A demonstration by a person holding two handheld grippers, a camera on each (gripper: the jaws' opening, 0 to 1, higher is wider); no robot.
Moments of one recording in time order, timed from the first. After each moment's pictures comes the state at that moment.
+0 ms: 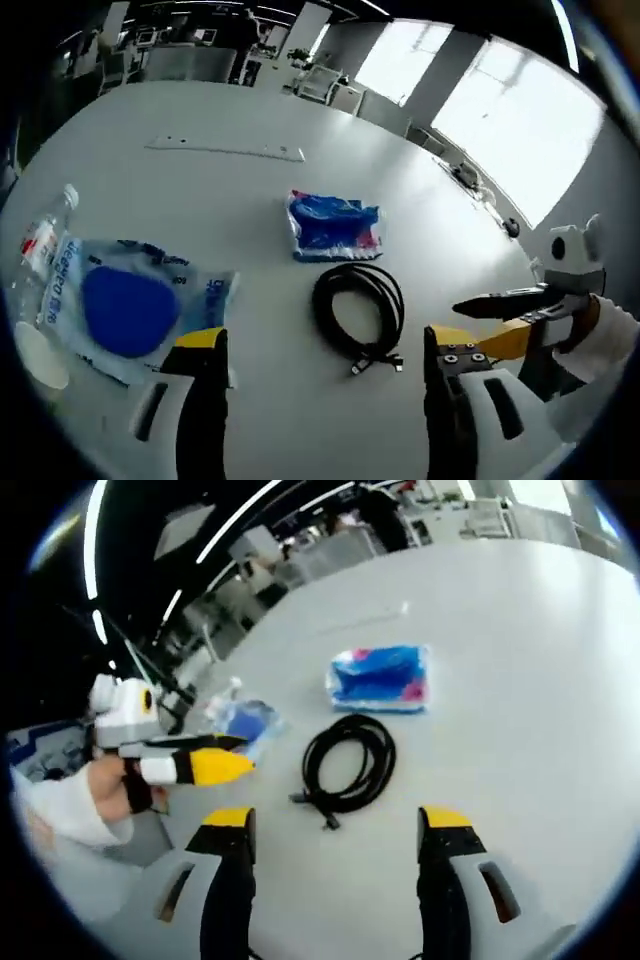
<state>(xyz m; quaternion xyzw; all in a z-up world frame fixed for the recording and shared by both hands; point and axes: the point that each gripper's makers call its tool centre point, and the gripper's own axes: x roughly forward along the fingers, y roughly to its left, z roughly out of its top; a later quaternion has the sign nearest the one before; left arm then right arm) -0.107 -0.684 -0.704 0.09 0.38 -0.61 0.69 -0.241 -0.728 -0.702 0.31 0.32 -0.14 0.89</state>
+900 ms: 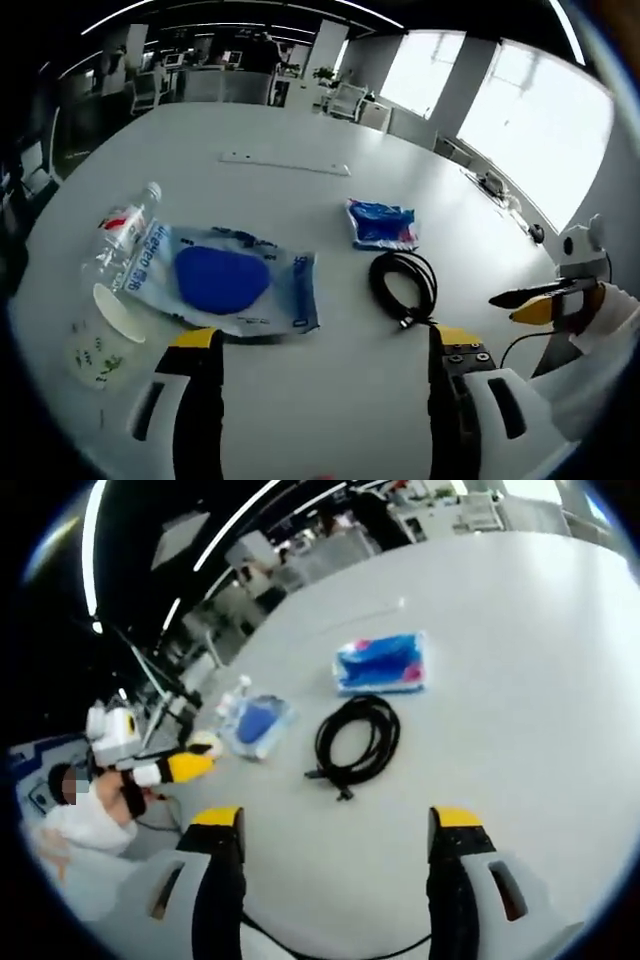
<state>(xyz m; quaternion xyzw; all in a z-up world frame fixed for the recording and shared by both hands) -0.071 -0.608 -0.696 0.08 0.38 -0.55 0.74 -0.259 -0.711 -0.697 0.35 0.32 -0.14 0.87</state>
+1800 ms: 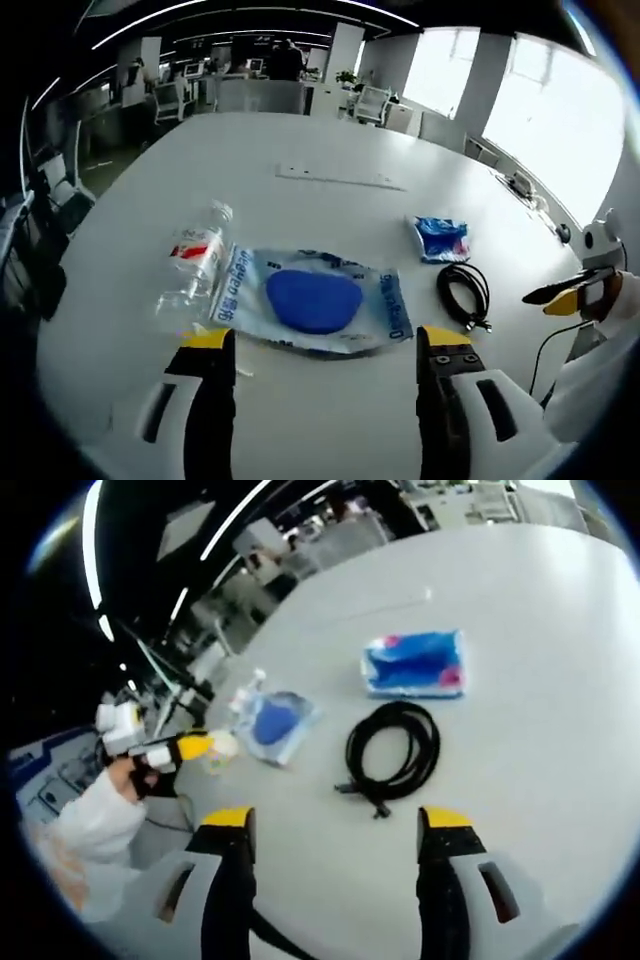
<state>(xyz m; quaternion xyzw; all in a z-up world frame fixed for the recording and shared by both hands) 0.023 -0.570 -0.680 0.12 0.36 -0.51 0.77 -0.218 -0.699 -0.687 0.36 0.34 -0.10 0.86</state>
